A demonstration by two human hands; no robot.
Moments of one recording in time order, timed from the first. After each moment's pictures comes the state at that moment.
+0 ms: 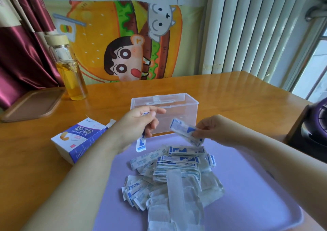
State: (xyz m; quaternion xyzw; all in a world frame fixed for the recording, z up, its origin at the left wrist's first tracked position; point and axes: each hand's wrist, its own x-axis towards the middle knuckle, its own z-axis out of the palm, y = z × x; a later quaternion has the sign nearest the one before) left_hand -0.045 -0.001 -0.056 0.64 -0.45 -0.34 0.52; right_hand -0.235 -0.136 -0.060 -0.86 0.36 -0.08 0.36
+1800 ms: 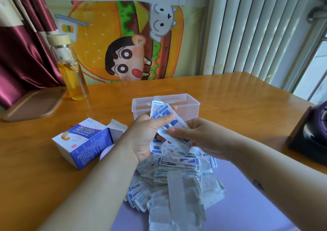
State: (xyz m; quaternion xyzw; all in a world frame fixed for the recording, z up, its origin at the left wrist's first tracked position) left_hand -0.084 -0.004 -0.050 0.50 -0.28 -0.48 0.66; right_hand -0.208 -0.099 -0.056 -0.75 0.24 -0.08 0.62
